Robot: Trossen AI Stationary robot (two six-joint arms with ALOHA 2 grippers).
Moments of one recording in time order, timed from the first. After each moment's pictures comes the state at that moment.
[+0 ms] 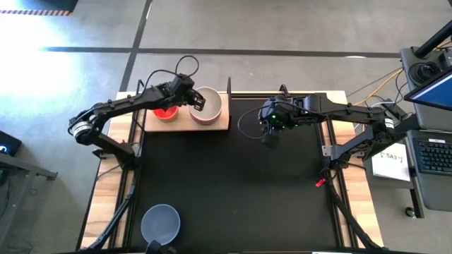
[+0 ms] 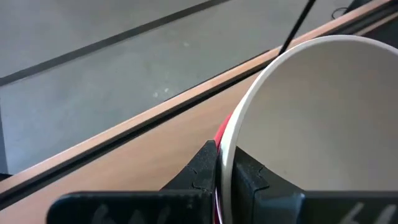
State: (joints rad) left arm 0.63 1.44 1.07 -0.43 -0.30 -0.32; right arm -0.13 1.45 1.53 -1.12 0.20 0.10
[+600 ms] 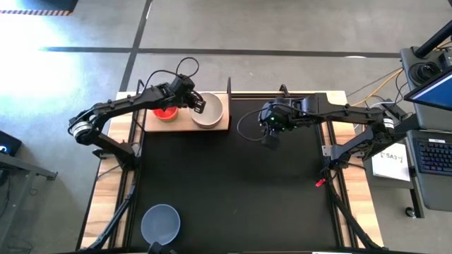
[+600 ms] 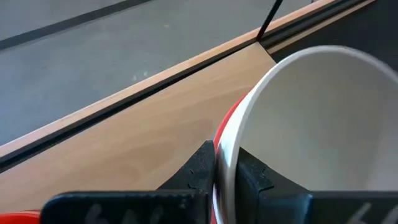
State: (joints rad) left arm 0.63 1.44 1.07 -0.47 -0.20 -0.36; right arm -0.13 1.45 1.50 -1.12 0.20 0.11
